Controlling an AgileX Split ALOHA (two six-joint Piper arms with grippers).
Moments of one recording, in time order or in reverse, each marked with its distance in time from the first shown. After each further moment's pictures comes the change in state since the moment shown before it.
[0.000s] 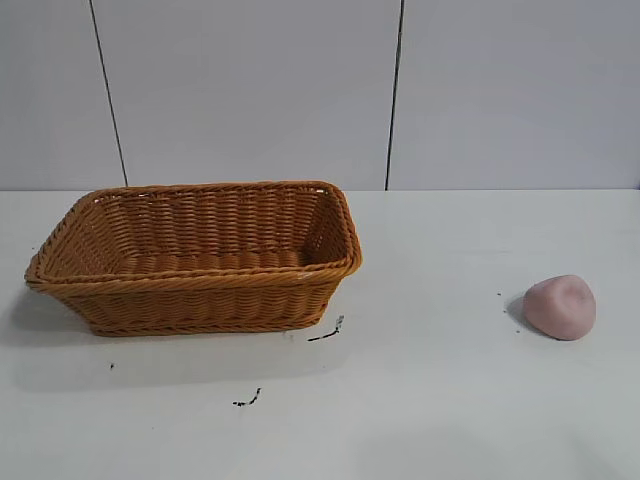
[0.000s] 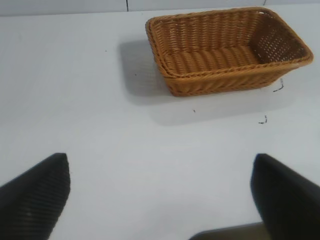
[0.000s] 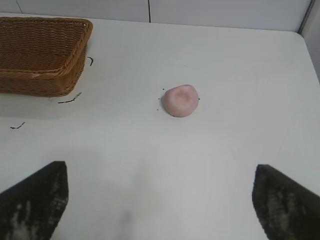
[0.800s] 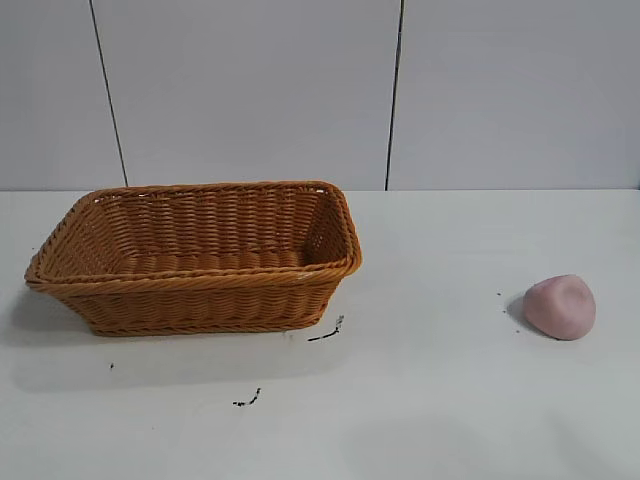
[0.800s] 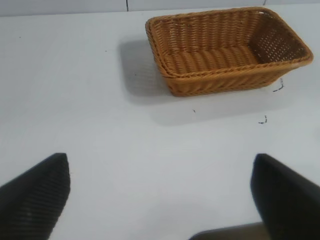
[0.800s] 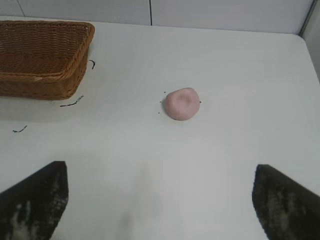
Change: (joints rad) left arm 0.000 0.000 0.000 0.000 0.000 0.000; right arm 0.000 0.425 -0.201 -0.030 -0.139 0.000
